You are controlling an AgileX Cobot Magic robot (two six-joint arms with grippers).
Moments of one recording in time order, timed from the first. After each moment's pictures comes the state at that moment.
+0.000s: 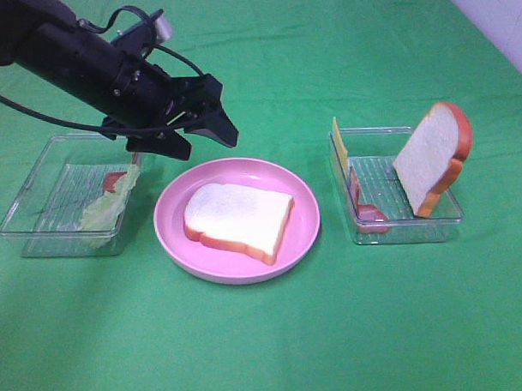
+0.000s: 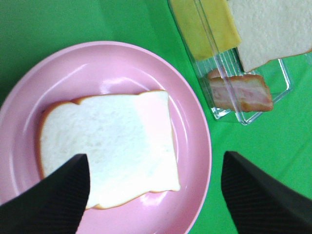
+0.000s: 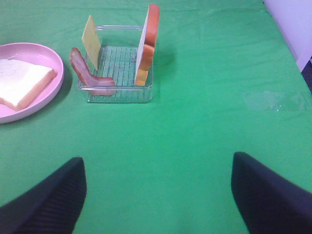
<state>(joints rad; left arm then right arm) -0.35 1.92 -1.26 -0.95 0.61 0.52 -0.06 0.00 -0.51 0.15 1.07 -0.16</state>
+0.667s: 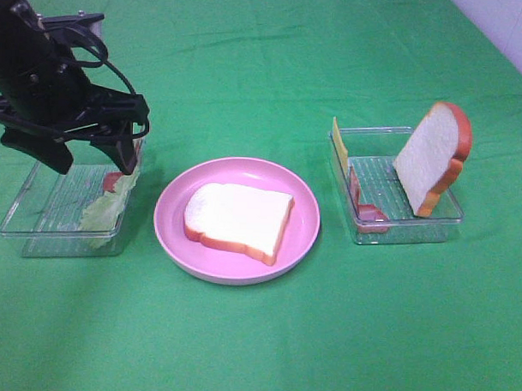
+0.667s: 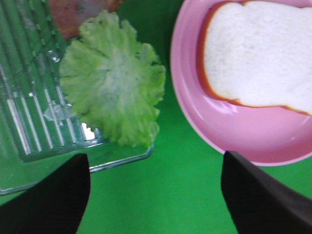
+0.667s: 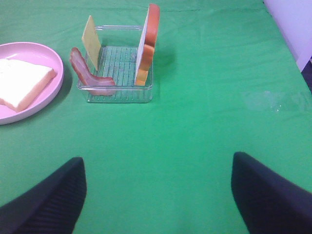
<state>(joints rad) -0.35 1.76 -1.26 -0.17 0.88 -0.17 -0.06 0.00 -0.51 0.15 1.07 -0.16</state>
